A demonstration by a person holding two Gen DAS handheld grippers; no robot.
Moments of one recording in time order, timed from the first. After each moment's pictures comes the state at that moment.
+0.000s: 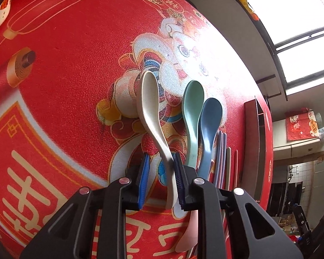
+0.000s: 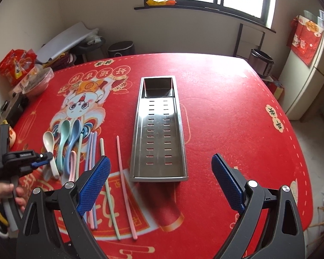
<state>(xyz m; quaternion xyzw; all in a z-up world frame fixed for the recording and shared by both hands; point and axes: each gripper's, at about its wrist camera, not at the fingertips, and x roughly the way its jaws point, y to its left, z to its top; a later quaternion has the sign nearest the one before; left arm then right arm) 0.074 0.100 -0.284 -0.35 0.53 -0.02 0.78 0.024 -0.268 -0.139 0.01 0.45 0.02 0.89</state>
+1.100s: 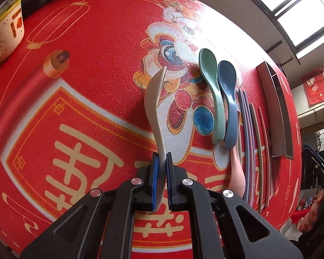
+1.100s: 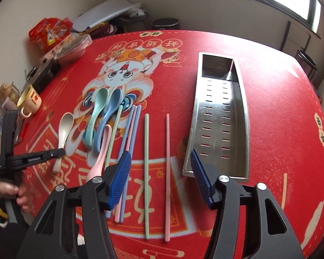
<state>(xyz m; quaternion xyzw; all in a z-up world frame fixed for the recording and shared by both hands) 0.030 0.097 -0.280 -0.21 0.57 -0.01 0.80 0.043 -0.197 -0.191 -0.04 0.51 0.18 0.84</state>
